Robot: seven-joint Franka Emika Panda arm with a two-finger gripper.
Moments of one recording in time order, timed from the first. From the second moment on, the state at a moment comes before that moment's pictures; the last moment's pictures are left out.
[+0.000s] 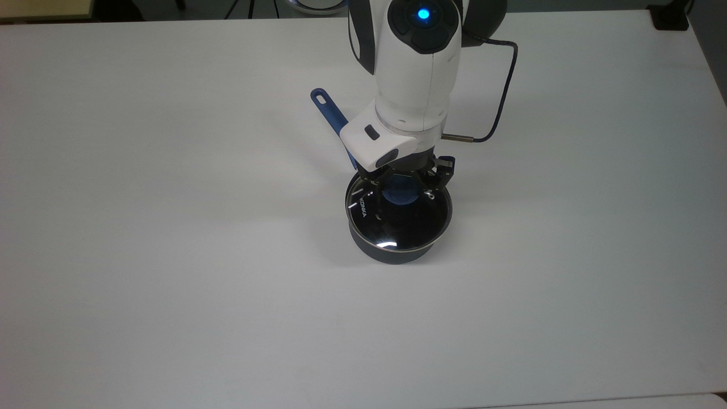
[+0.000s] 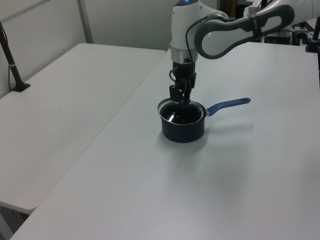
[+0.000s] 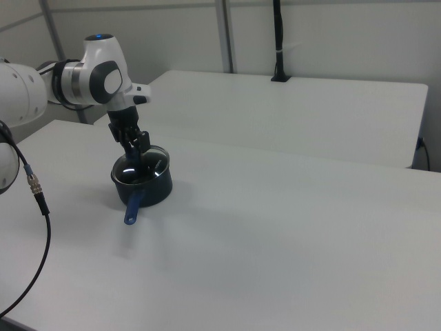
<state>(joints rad) 0.22 0.52 0.05 -1.37 -0.03 1.96 0.42</state>
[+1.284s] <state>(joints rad) 0.22 0.52 0.06 -1.37 -0.04 1.91 0.40</state>
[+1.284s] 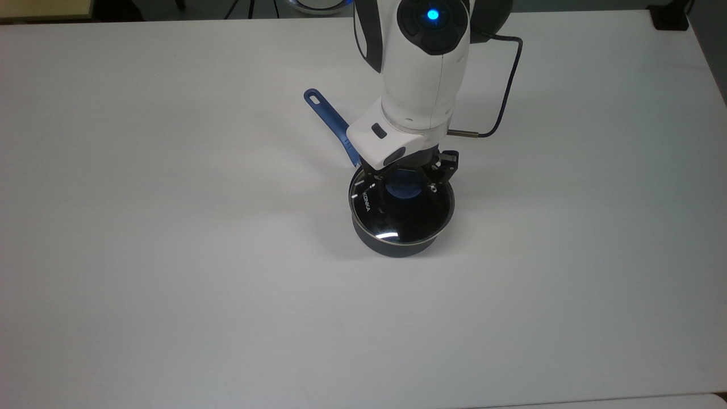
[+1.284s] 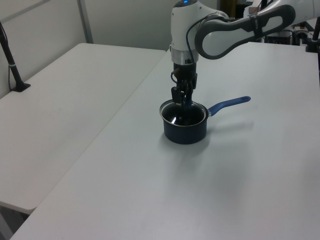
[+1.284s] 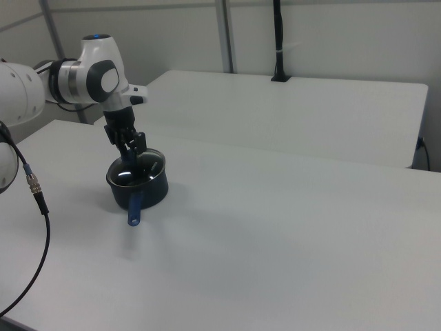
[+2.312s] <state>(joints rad) 0.22 0.51 0.07 -1.37 -0.04 1.81 0.40</state>
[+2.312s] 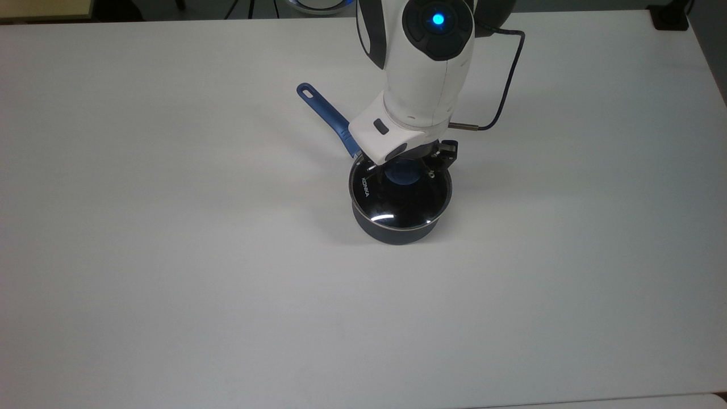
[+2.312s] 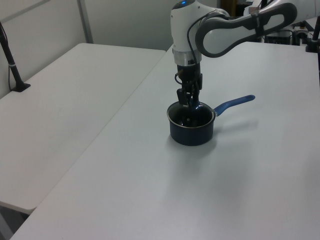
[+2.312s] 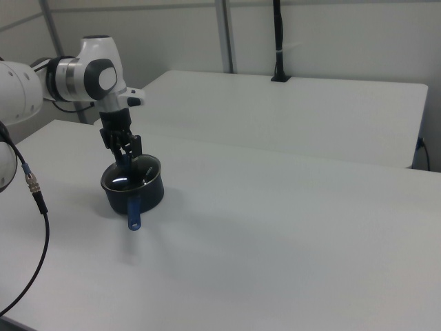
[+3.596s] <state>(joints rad) 0.22 0.51 0.08 -1.36 -0.03 1.71 0.40</state>
